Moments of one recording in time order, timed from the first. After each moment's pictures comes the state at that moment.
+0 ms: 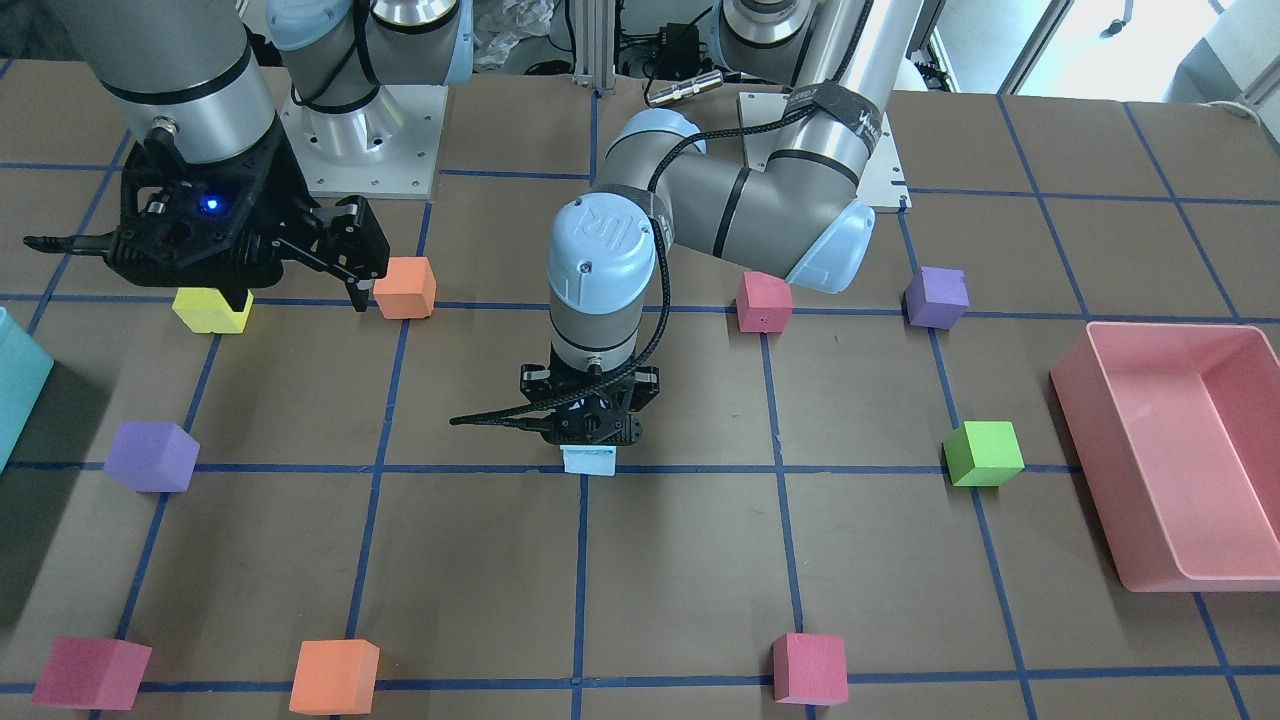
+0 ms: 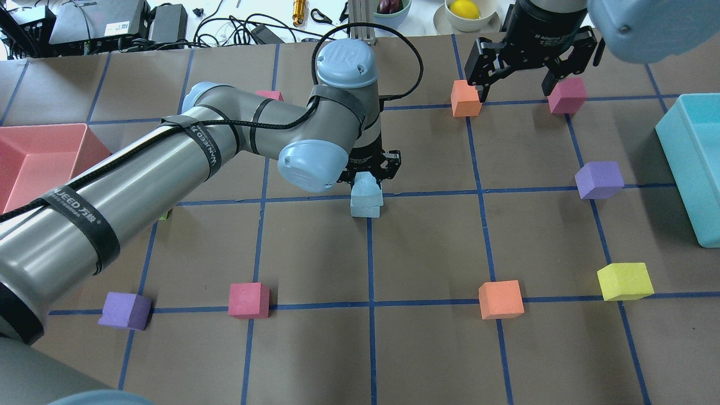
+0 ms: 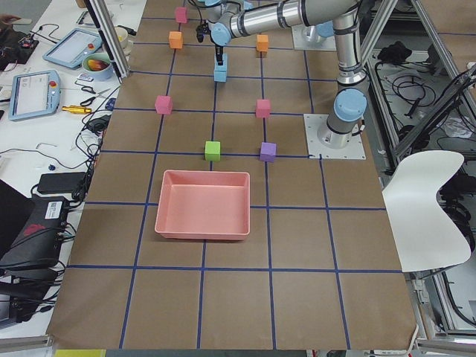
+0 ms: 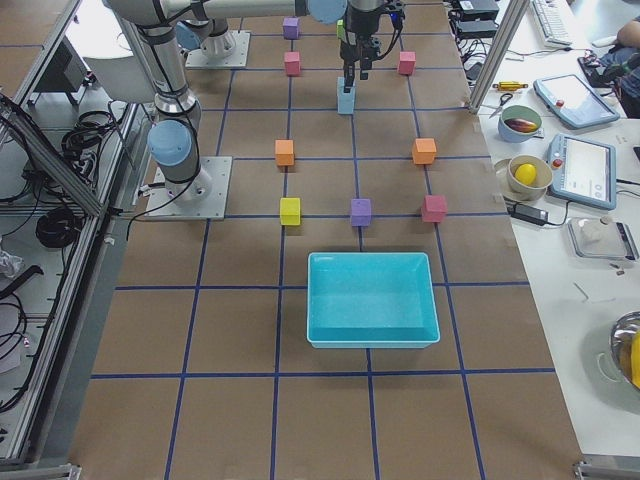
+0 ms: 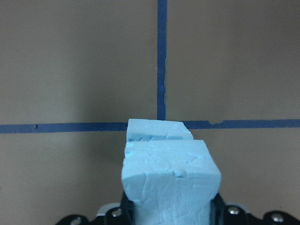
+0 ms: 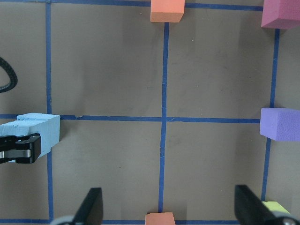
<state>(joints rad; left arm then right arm) -1.96 -2.03 -1.59 -1.13 1.52 -0.40 1.63 -1.46 1.44 -1.60 -1.60 0.02</state>
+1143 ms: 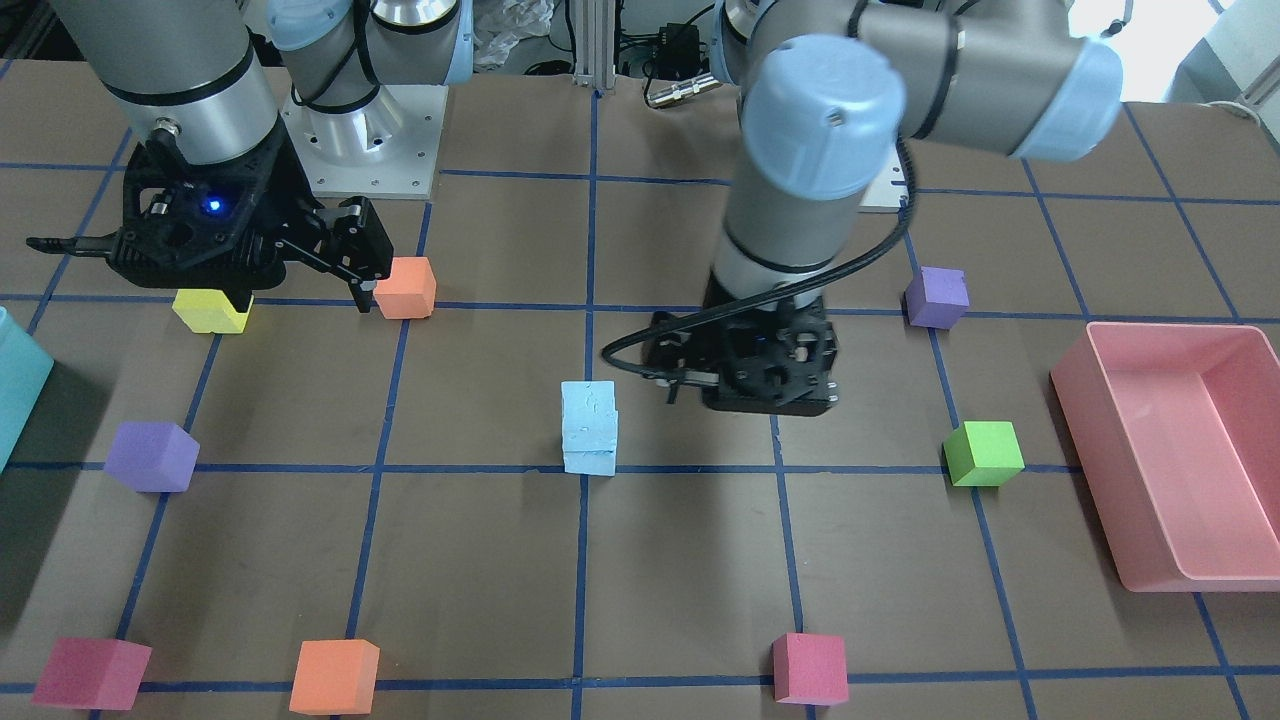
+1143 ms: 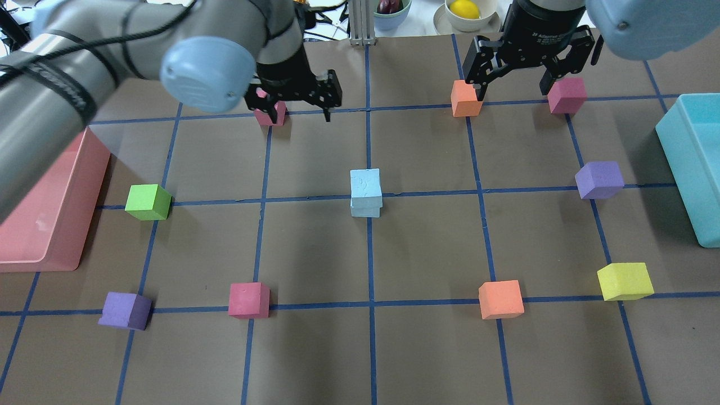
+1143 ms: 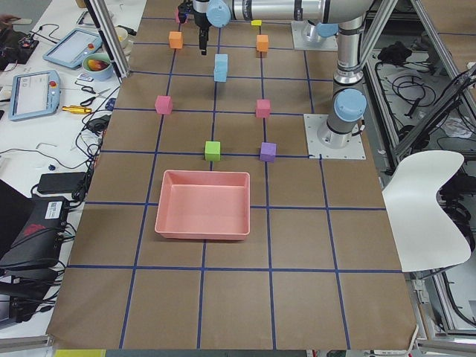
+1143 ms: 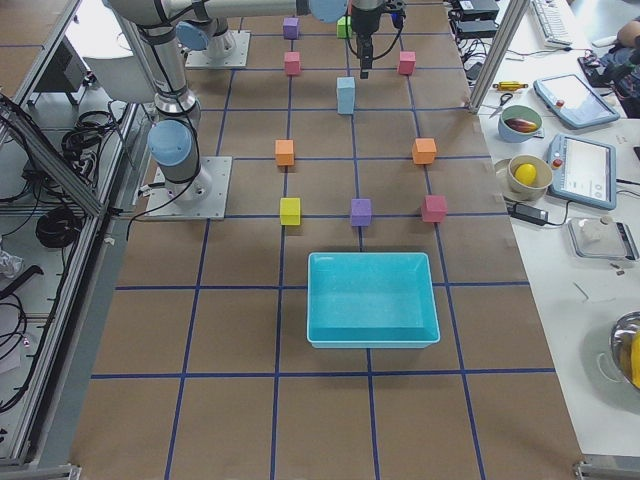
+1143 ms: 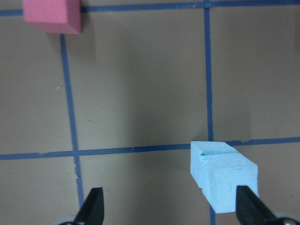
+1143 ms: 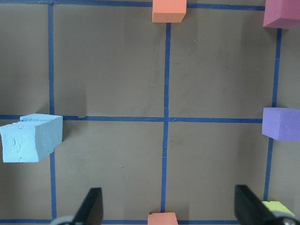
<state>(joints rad) -1.72 -1.84 -1.42 -1.40 1.55 -0.10 1.63 -1.46 1.43 -1.60 -1.60 0.02</state>
